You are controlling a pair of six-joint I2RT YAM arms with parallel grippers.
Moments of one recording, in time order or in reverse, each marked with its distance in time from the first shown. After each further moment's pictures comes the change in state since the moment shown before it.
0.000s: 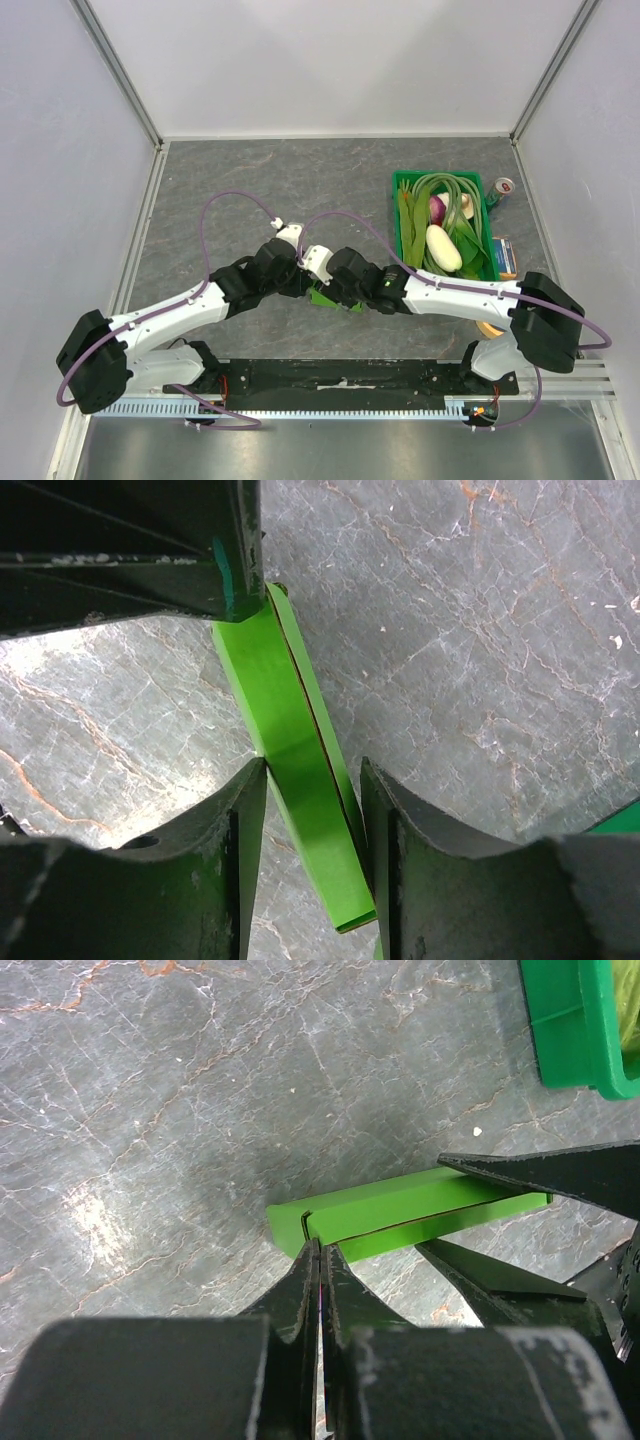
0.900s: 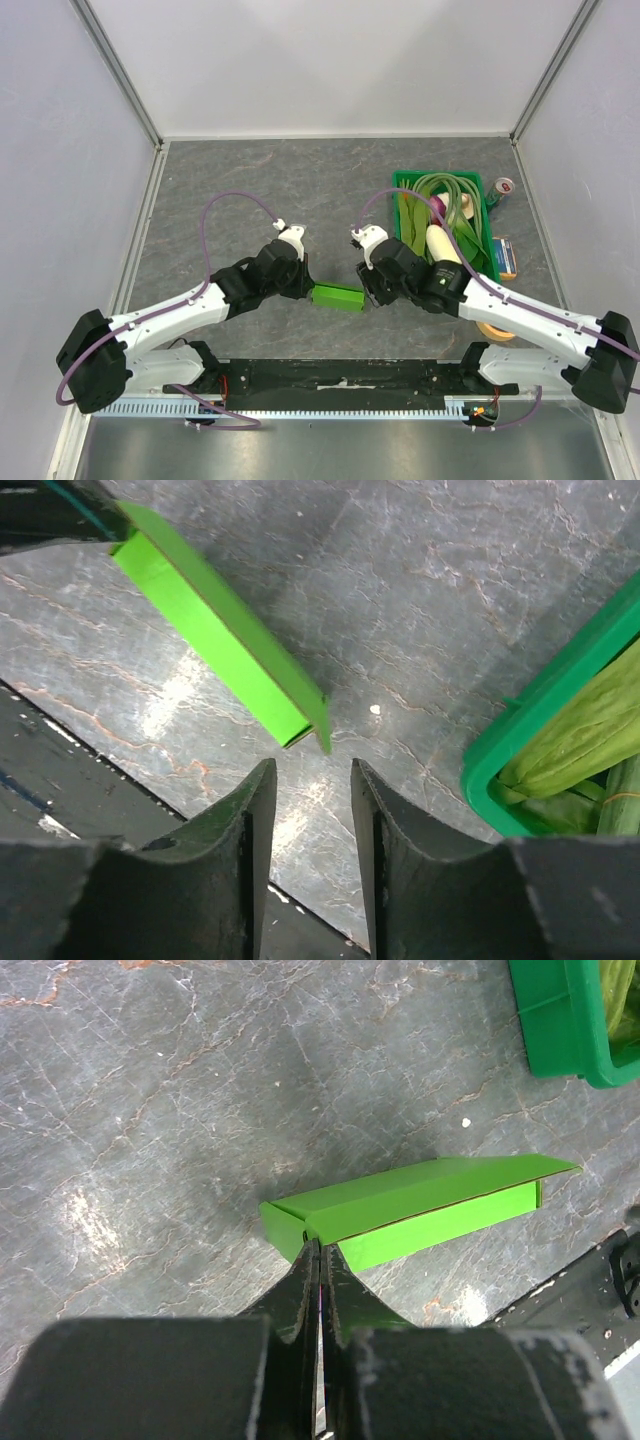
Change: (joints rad) left arm -0.012 0.000 0.000 0.000 -0.001 -0.007; right arm -0.094 -0.346 -0.012 -0.337 0.000 0.371
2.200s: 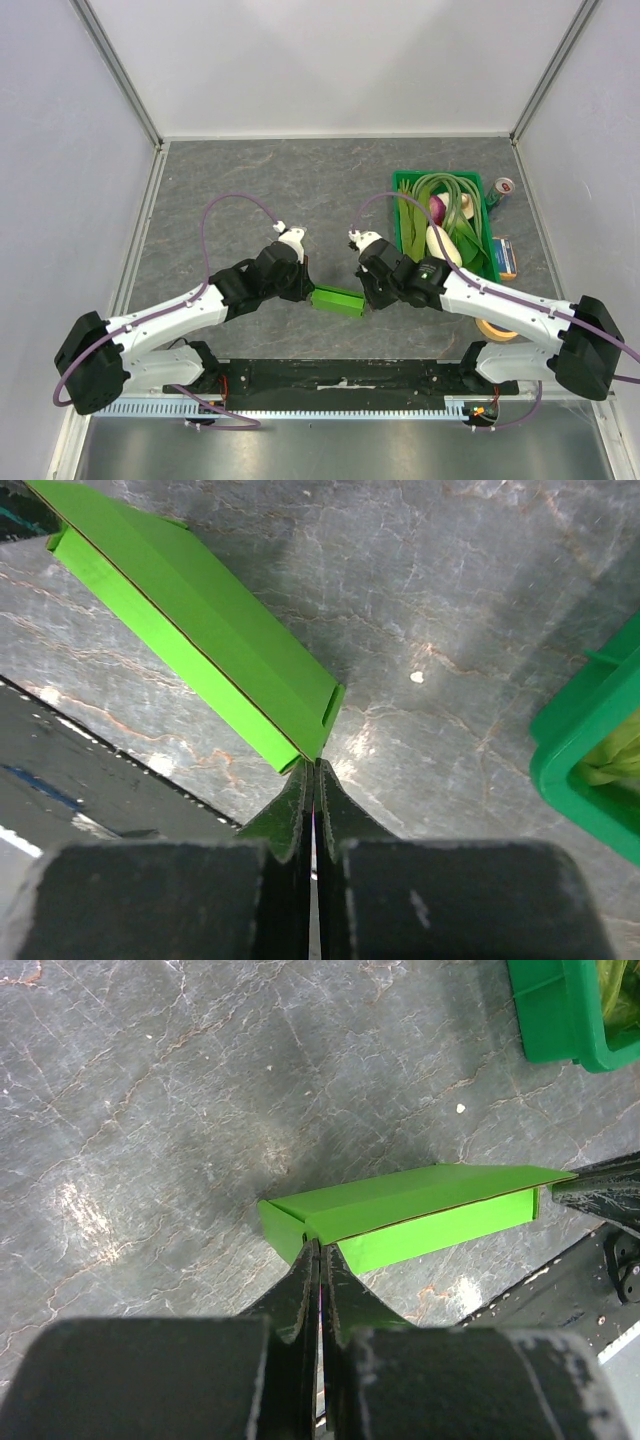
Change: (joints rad) left arm -0.018 -0.016 -0.002 -0.022 0.010 -0.016; right arm -0.021 0.124 -0.013 -0.005 -0.077 0.121
